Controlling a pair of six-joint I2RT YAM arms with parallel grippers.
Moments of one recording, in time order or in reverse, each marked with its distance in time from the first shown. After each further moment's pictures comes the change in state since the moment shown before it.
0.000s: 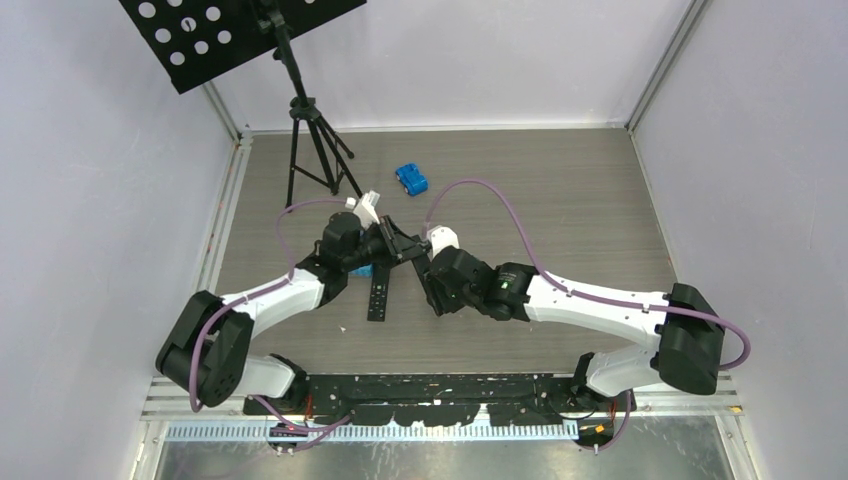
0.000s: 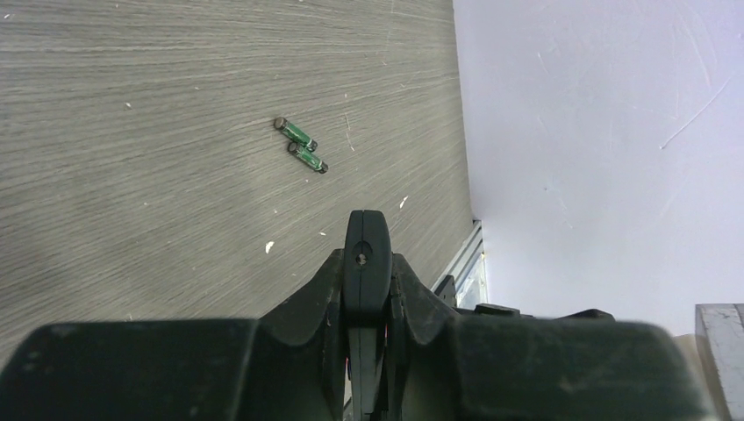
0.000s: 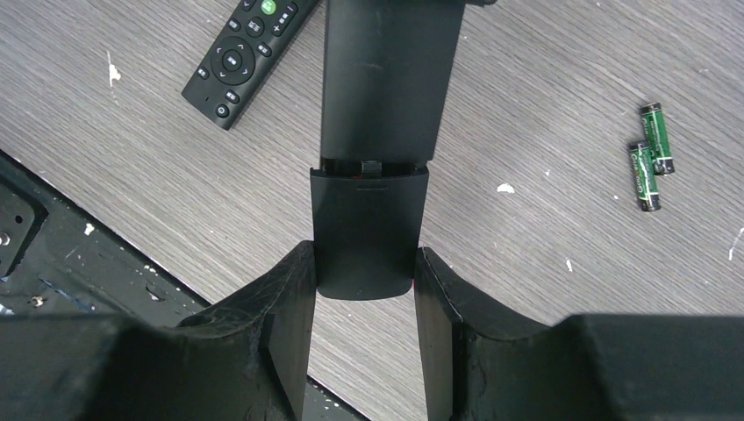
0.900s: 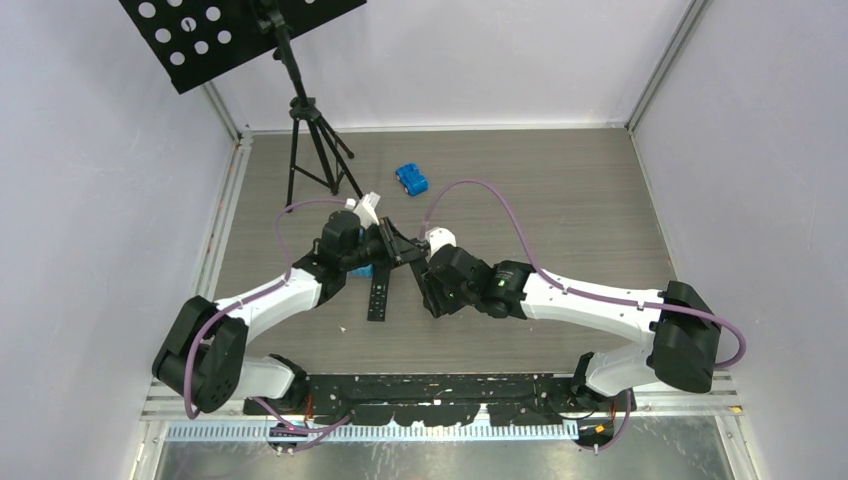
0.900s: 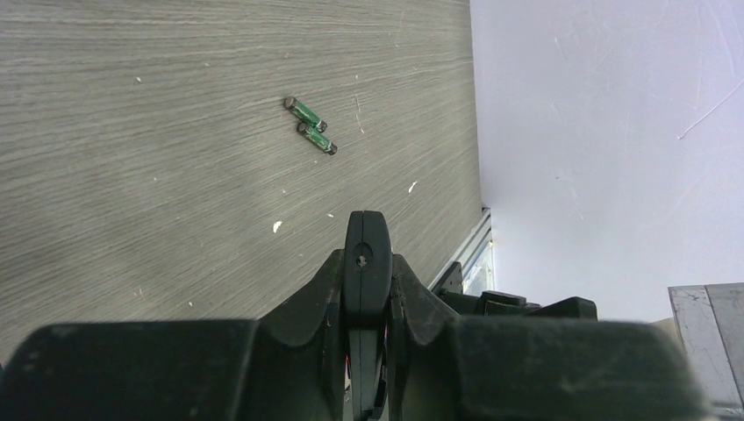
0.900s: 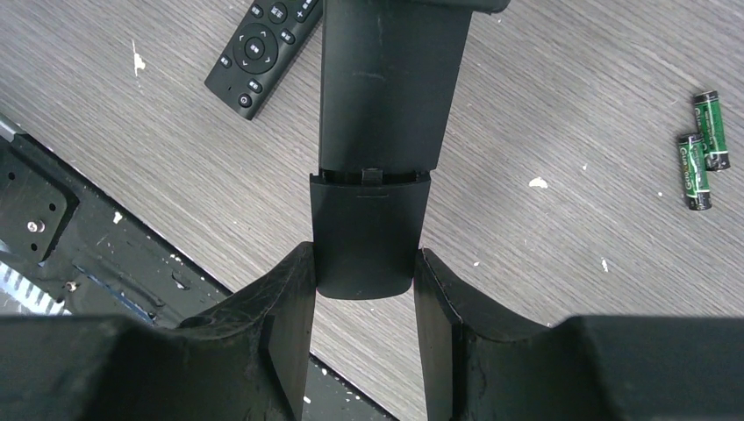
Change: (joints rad) left arm 0.002 -0.036 0.019 -0.101 0.014 0.027; right arm -0.019 0.027 0.009 0.005 -0.071 0.031
